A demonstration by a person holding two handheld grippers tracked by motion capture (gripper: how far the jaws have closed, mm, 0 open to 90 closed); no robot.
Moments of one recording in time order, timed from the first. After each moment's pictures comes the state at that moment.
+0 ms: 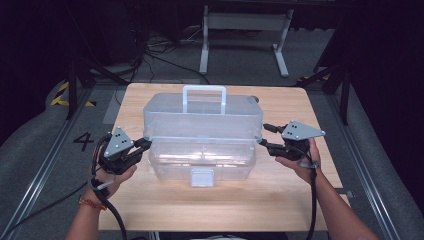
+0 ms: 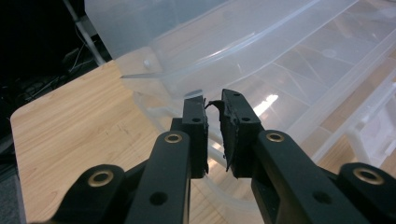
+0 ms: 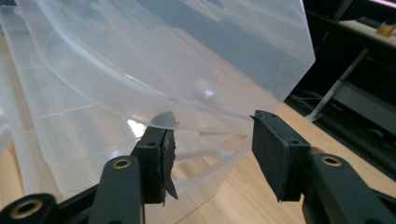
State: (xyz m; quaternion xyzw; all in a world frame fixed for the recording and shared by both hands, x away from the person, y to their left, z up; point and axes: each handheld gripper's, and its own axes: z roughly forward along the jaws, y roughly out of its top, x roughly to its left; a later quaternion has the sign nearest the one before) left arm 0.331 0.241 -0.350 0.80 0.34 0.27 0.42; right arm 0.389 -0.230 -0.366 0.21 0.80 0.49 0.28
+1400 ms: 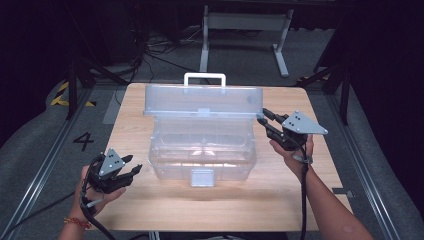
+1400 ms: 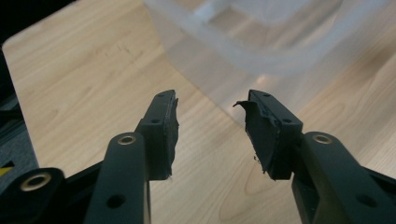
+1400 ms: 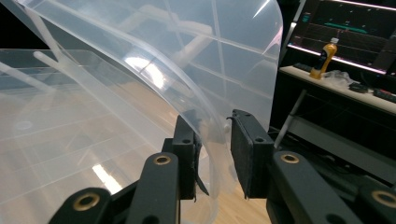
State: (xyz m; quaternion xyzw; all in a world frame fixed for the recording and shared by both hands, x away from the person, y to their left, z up) left arm 0.308 0.275 -0.411 0.84 0.35 0.25 0.33; right arm 0.395 -0.213 -0.344 0.25 0.72 0.55 0.36
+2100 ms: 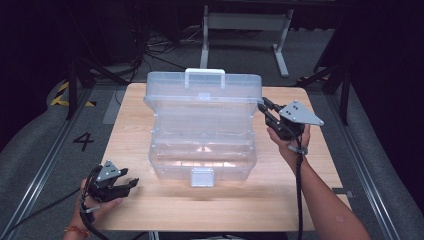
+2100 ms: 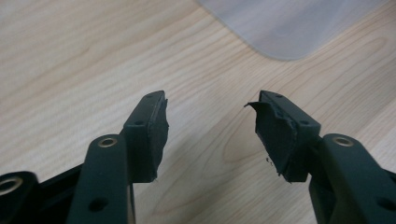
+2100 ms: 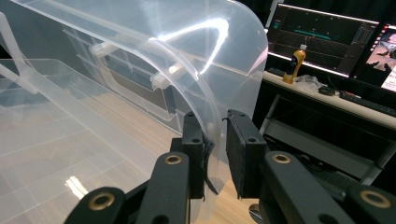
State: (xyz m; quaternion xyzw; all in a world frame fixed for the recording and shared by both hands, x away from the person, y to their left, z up) left arm 0.309 0.307 -0.470 0.83 0.41 0.18 0.34; right arm 0.413 -0.203 -0.330 0.28 0.69 0.54 0.39
